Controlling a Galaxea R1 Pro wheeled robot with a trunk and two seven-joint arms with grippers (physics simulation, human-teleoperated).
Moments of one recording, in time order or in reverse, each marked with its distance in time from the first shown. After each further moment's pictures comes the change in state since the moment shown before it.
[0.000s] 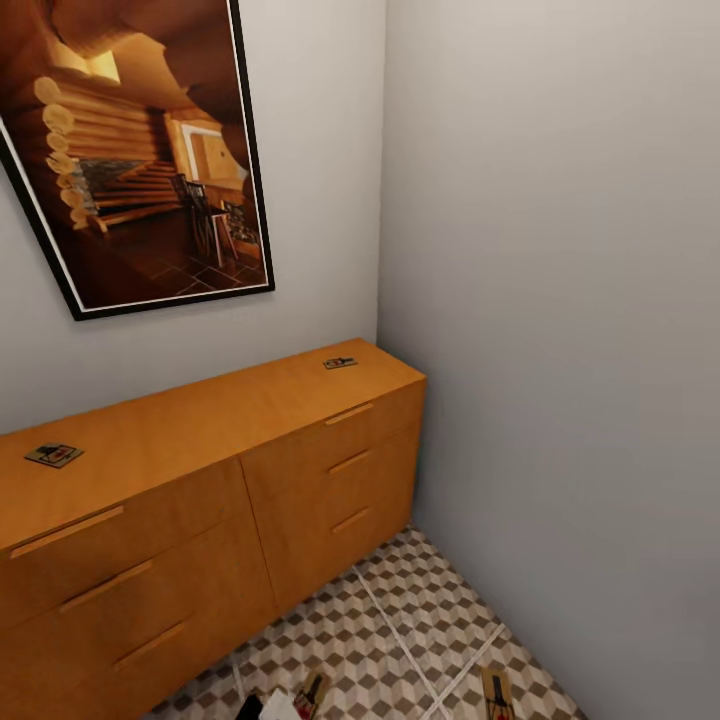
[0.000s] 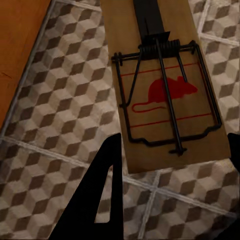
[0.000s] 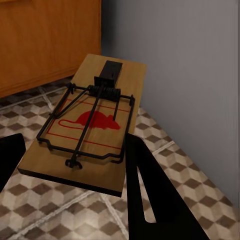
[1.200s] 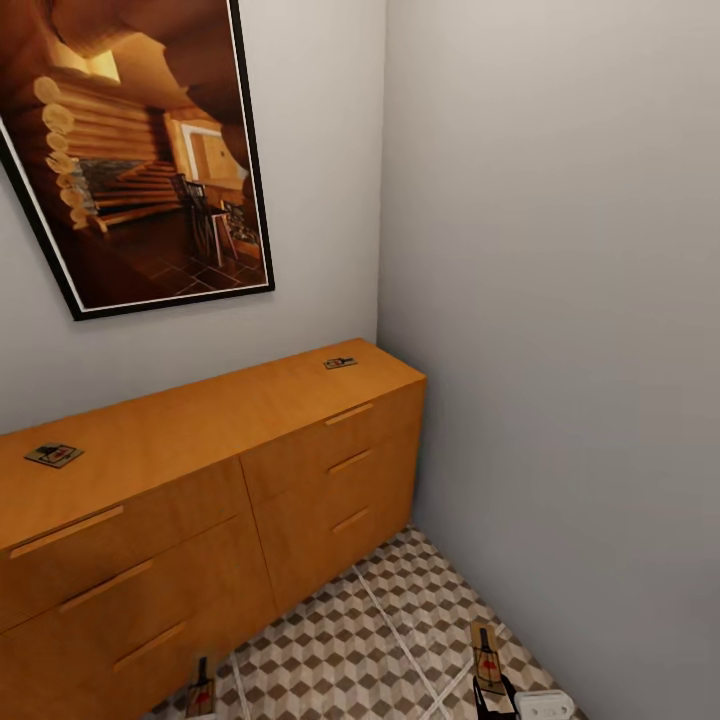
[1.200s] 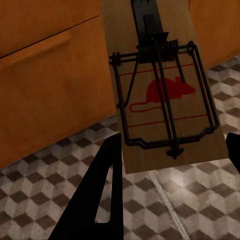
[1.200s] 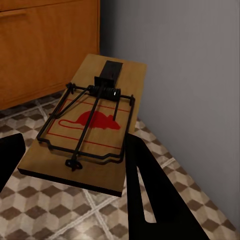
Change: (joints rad) left arm 0.082 0.031 0.006 0.216 0.682 -0.519 0.190; right arm 0.000 -0.002 0.003 -0.283 0.001 0.289 0.000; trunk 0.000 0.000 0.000
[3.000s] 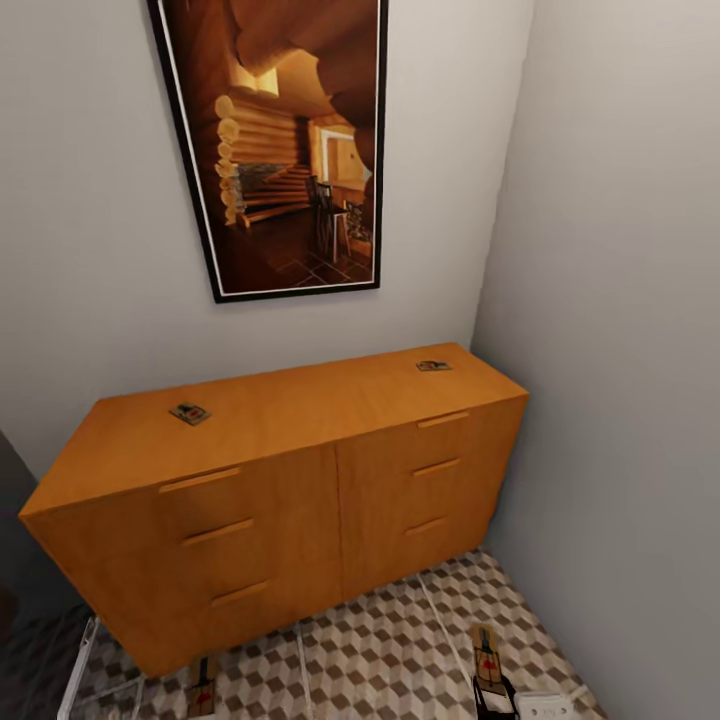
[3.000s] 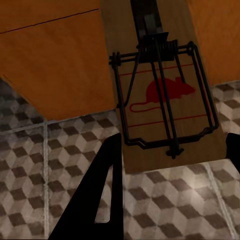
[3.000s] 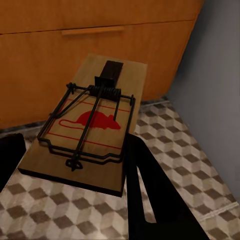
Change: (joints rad) left arm 0.000 0.000 -0.002 0.000 -0.003 0.004 -0.002; right arm 0.000 0.005 -0.002 0.001 -0.002 0.003 -0.009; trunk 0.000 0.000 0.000
